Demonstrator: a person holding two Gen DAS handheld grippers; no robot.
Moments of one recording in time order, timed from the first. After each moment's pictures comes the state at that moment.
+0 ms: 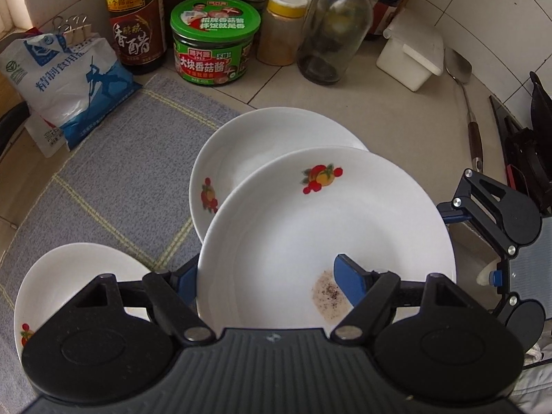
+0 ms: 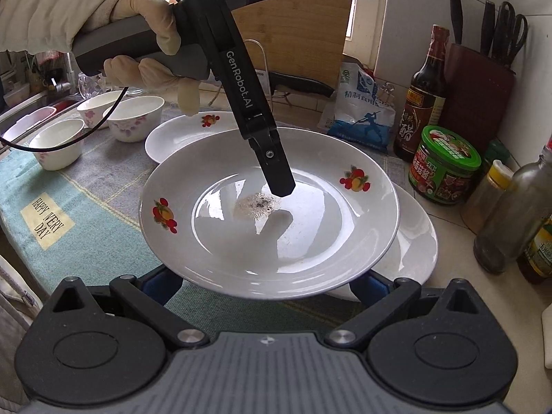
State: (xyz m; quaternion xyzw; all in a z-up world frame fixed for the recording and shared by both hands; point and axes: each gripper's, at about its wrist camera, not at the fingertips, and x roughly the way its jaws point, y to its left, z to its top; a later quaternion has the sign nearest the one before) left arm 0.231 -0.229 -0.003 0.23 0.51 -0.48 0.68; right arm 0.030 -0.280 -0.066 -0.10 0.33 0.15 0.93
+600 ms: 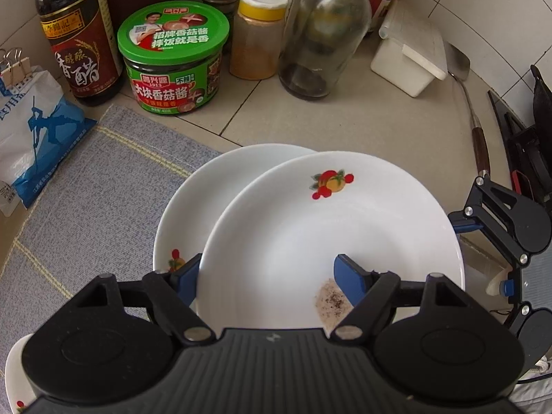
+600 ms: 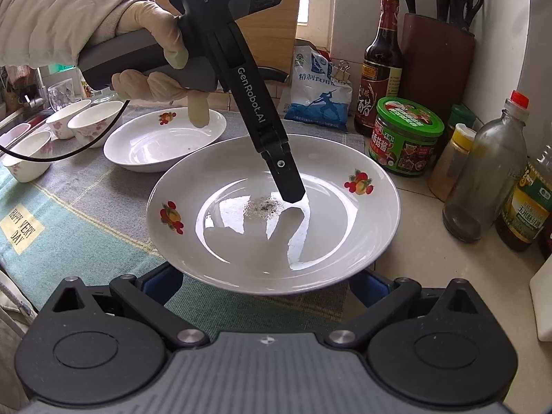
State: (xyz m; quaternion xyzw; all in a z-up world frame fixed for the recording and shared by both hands) left arm 0.248 -0.285 -0.029 0.25 0.51 -0.50 0.66; right arm 0.035 -0.323 -0.072 -0.06 0.35 0.11 0.93
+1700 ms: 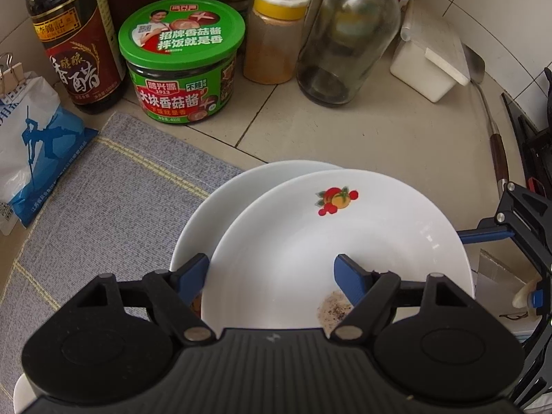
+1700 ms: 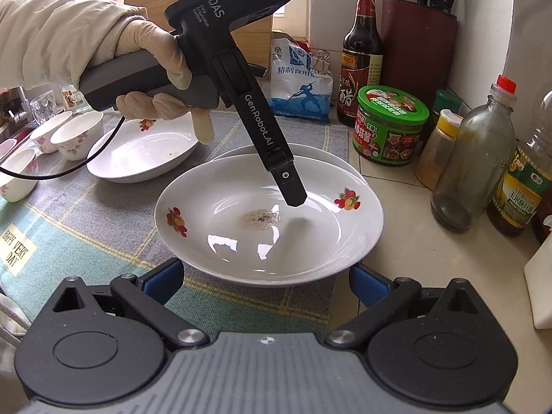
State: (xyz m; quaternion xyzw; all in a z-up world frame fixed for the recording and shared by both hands) left arm 0.266 -0.300 -0.046 0.26 0.51 -0.49 0.66; right arm 0.046 -0.327 -0.063 -0.04 0.37 0.09 0.93
